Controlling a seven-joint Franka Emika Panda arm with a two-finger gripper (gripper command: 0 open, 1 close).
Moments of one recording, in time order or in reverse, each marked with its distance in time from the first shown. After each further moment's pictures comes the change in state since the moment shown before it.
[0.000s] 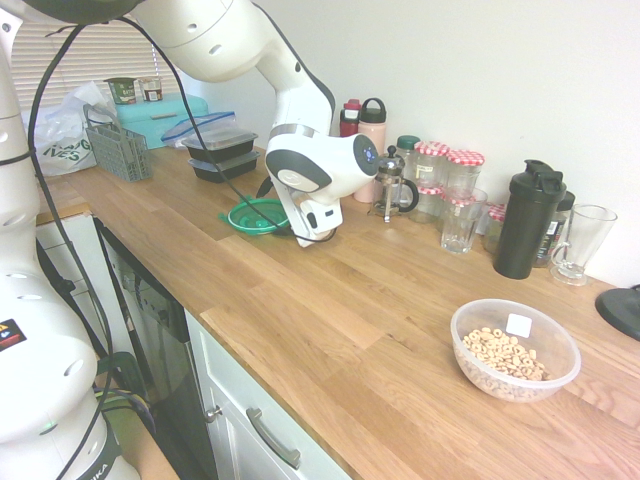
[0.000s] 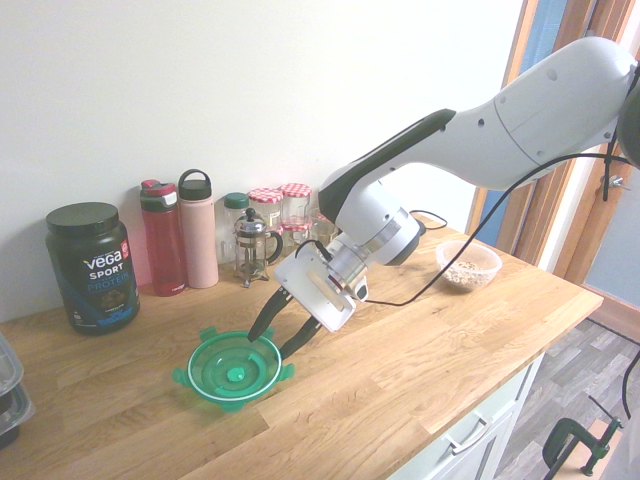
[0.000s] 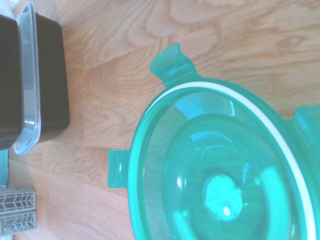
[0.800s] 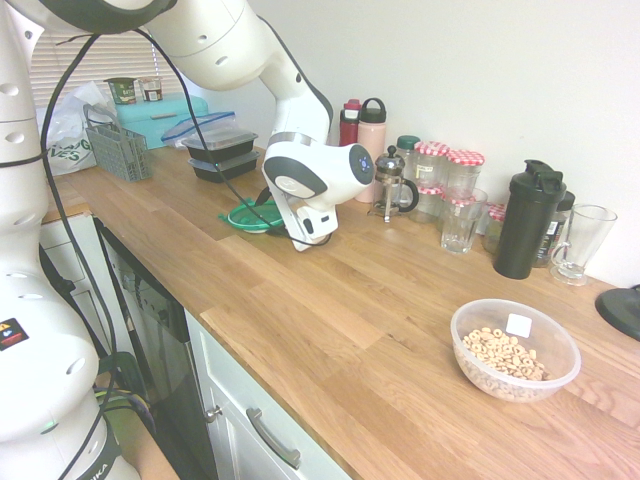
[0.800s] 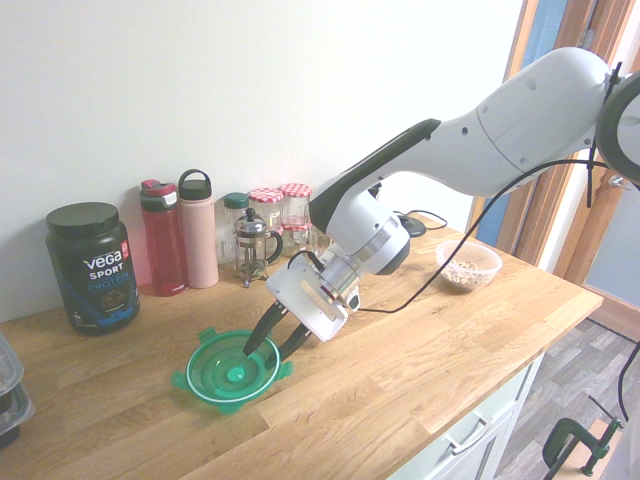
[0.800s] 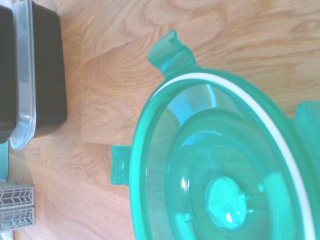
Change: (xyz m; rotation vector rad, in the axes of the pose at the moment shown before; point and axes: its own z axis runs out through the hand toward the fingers) arm 0.005 0.002 0.020 -0.002 -0.026 -0.008
